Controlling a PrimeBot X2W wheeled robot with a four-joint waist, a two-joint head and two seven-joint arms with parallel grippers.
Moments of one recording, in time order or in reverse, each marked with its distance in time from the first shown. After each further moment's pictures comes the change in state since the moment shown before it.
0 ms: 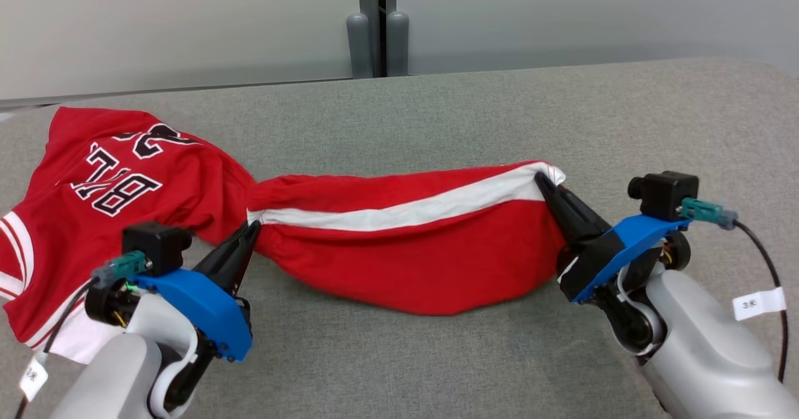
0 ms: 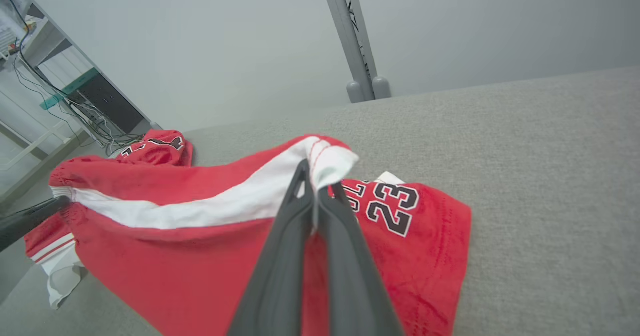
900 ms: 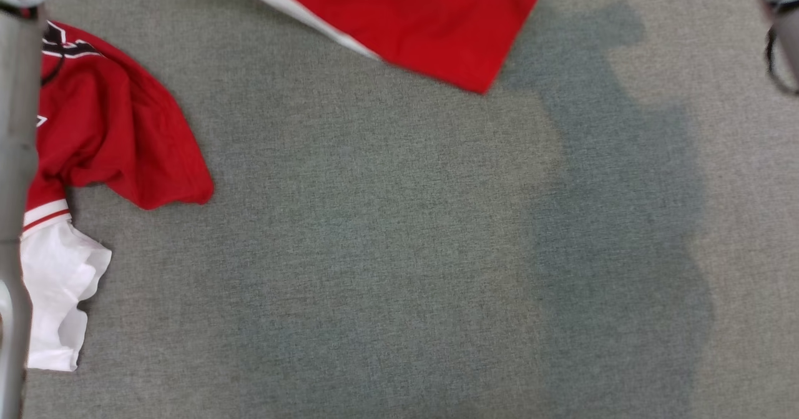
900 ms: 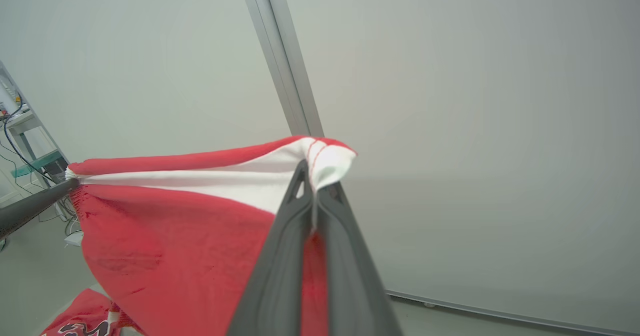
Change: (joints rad) left arm -0.972 -0.079 0.088 0.382 -0.113 -0.007 0.102; right arm -0.826 -0.109 0.097 0.161 0.210 0.000 0.002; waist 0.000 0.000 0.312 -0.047
